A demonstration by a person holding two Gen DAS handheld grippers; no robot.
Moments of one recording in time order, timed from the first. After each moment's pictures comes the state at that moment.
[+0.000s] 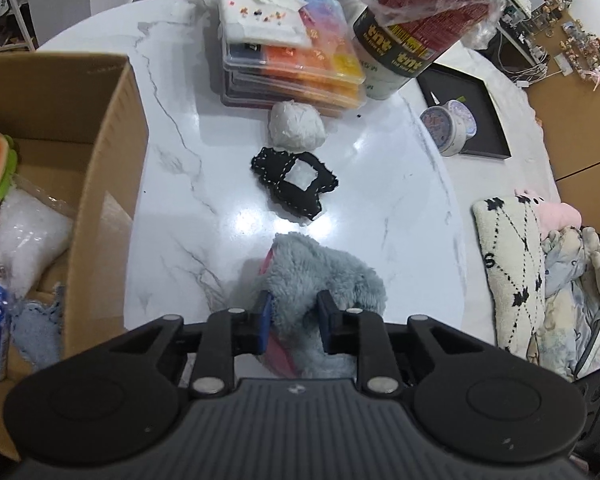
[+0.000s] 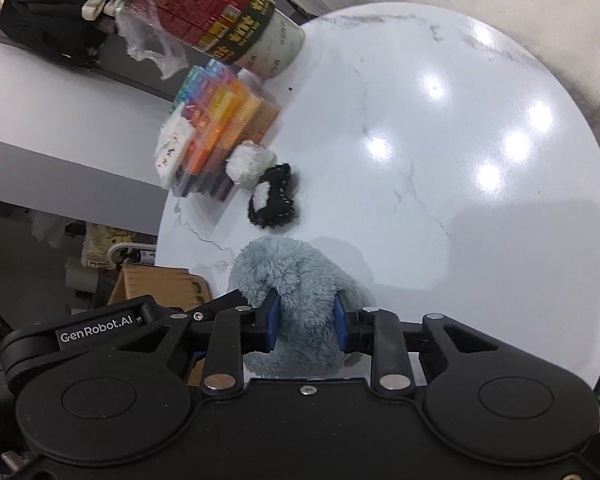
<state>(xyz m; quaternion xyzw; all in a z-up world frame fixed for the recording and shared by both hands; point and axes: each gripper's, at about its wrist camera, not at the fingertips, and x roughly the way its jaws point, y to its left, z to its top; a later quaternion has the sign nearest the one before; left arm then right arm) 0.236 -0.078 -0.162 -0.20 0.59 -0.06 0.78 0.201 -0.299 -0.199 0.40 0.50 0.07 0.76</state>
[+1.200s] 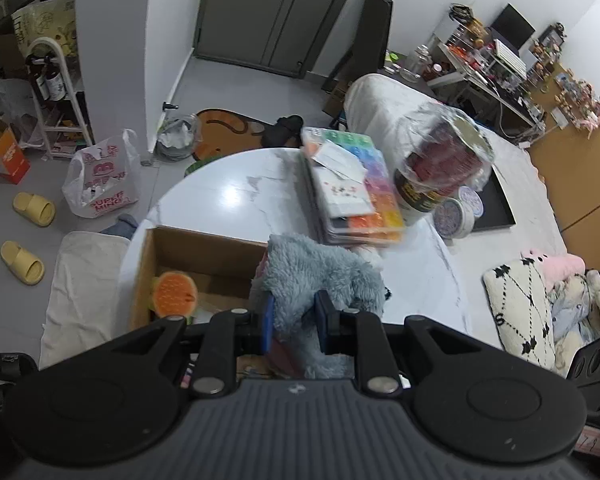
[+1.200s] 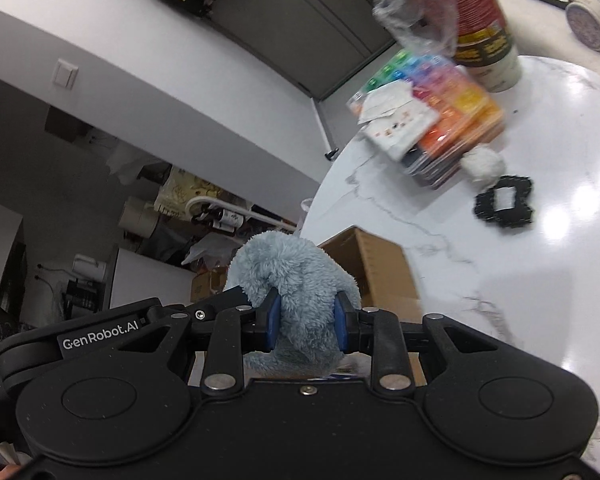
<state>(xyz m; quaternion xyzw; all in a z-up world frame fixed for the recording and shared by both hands) 0.216 0.060 -0.029 -0.17 0.50 -0.02 0.85 0.224 -0.153 -0.073 0.33 0.47 0.20 0.79</state>
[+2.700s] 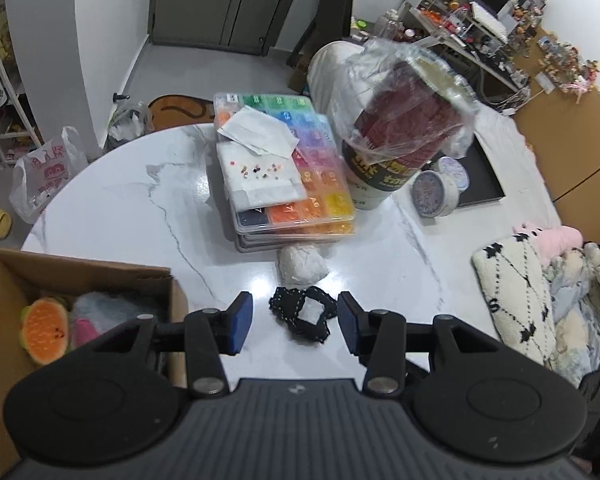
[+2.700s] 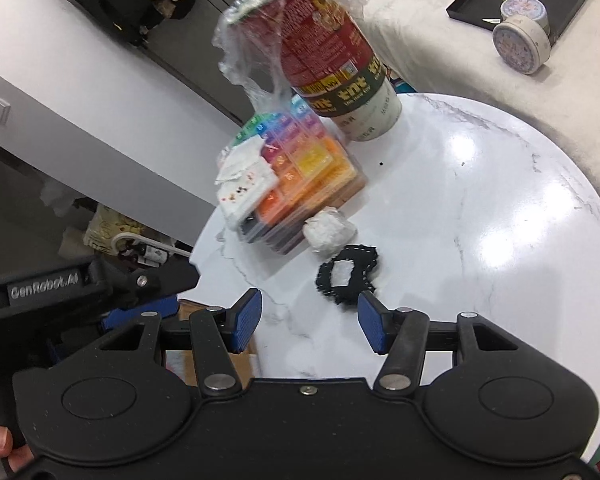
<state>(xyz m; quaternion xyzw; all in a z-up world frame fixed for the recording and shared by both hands) 0.292 -0.045 -0.097 -0.15 0.52 -0.06 0.84 0.261 -0.267 -0.142 0.30 0.47 0.11 0.82</state>
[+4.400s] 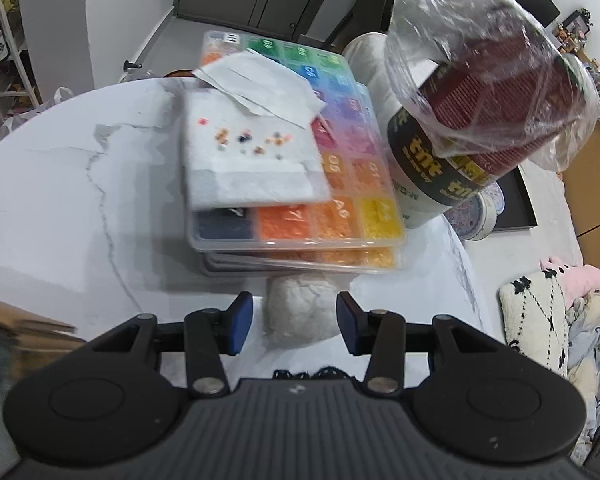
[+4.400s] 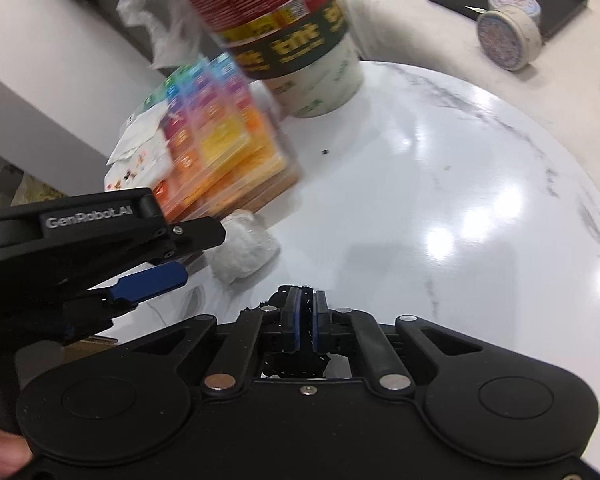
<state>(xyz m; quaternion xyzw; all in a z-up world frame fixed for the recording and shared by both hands) 0.356 -0.075 -0.196 -0.19 0.53 -0.02 0.83 0.326 -0.256 -0.204 0.22 0.52 0.05 0.82</state>
